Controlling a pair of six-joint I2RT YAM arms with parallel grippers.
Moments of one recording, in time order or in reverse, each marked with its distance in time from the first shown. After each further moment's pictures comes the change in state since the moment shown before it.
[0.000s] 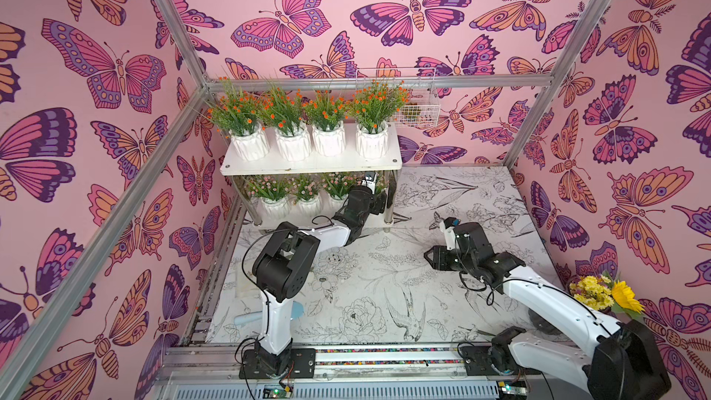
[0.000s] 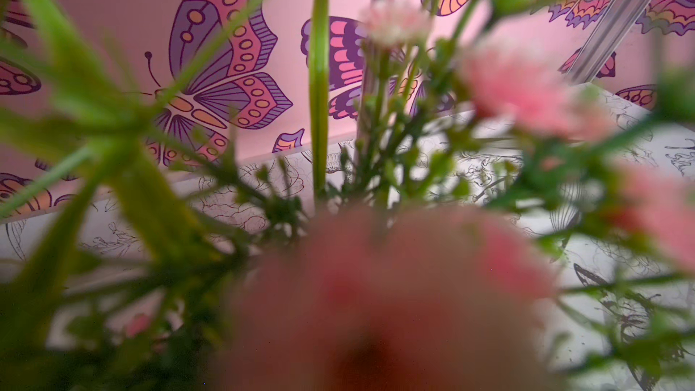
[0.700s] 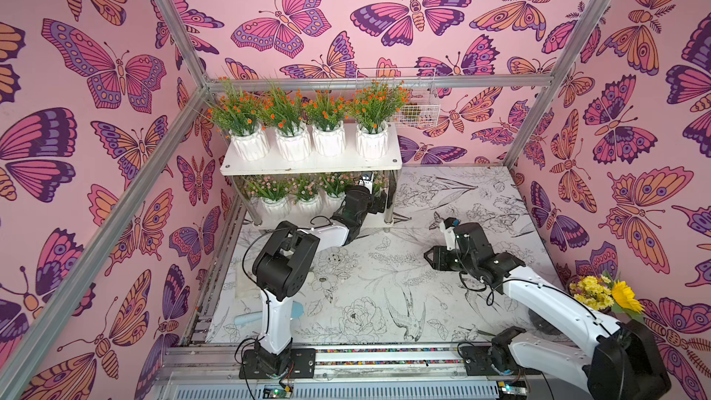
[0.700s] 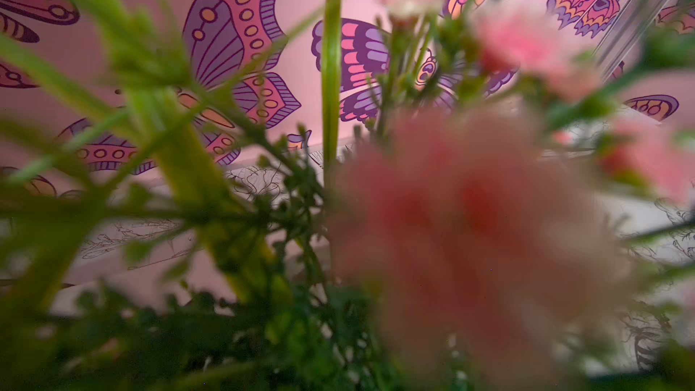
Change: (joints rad) left arm 0.015 -0.008 -0.029 0.035 0.006 -0.014; right arm 0.000 0.000 -0.004 0.004 0.000 0.002
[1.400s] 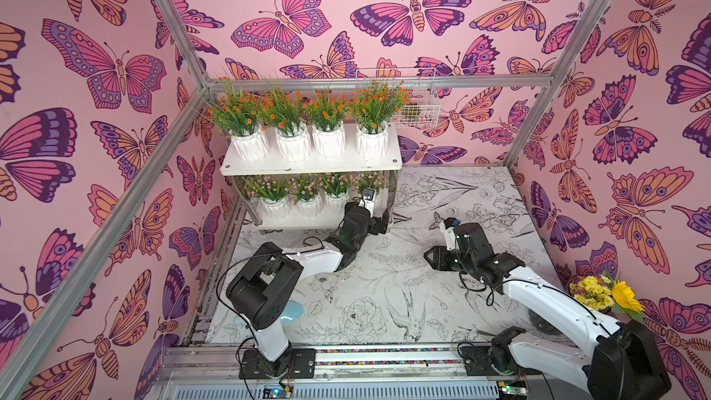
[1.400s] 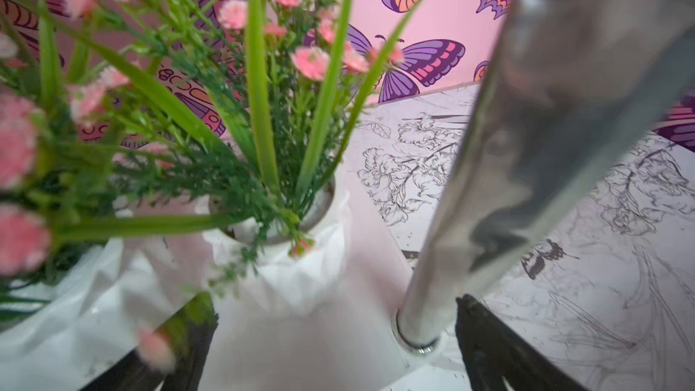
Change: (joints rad) left arm -0.138 -0.271 -0.312 0.024 -0.078 -0.024; right arm 0.000 0.000 -0.003 0.009 0.000 0.000
